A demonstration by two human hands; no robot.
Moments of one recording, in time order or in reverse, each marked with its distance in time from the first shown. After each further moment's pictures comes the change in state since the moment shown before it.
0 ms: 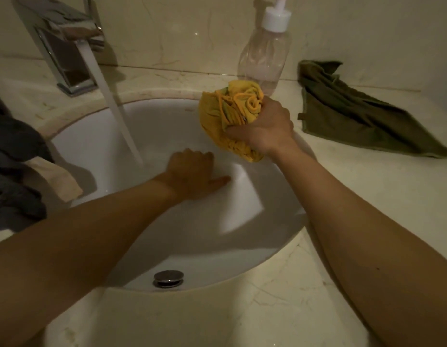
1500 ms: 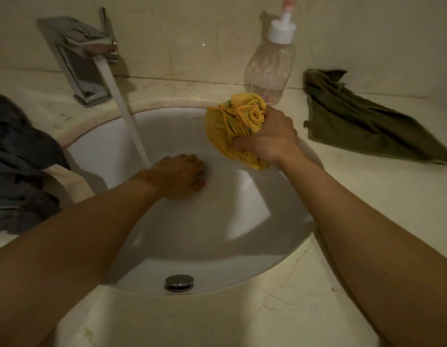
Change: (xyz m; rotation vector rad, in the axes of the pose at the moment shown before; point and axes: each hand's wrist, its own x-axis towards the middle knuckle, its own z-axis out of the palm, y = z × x) left_hand -0.005 -0.058 0.000 -0.114 -0.228 0.167; right_hand 0.001 -0.001 0.002 -0.053 -0.031 -0.025
